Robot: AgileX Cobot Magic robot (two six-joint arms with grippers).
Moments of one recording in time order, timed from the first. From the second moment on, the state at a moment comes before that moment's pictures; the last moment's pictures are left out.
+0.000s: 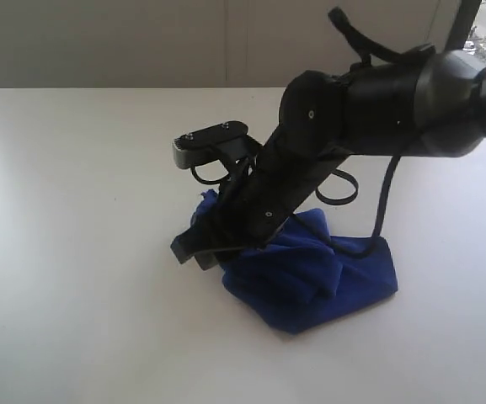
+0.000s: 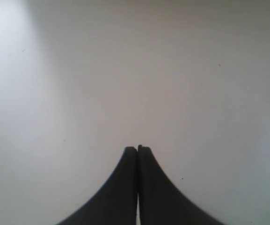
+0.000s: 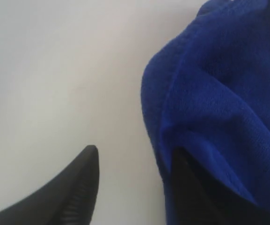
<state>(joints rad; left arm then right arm) 0.06 0.00 0.02 -0.16 0.43 0.15 0.56 1.79 -1.18 0.39 0.67 -0.27</state>
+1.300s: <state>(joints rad) 0.06 0.00 0.02 -0.16 0.43 0.15 0.59 1.93 -1.23 0.09 0.21 0.05</state>
